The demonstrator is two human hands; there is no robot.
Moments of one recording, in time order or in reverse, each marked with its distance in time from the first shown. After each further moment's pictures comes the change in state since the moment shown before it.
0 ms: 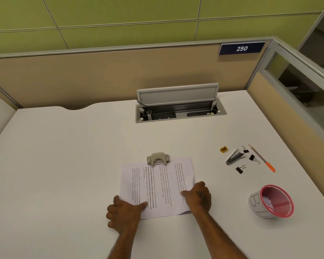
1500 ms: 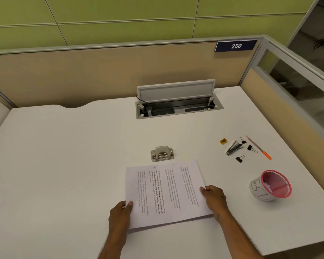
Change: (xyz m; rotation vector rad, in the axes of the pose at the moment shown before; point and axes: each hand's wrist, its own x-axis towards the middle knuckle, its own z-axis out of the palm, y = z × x) left_hand 0.025 -0.067 -0.031 -0.504 -0.344 0.101; right_hand -0.009 0.060 0.000 0.391 -0.067 0.014
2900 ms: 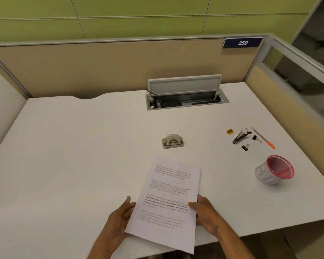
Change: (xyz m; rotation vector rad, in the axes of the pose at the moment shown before) left_hand -0.012 -0.061 -0.083 -0.430 -0.491 -0.293; right_hand -0.102 0.035 0.054 0.379 -0.523 0.110
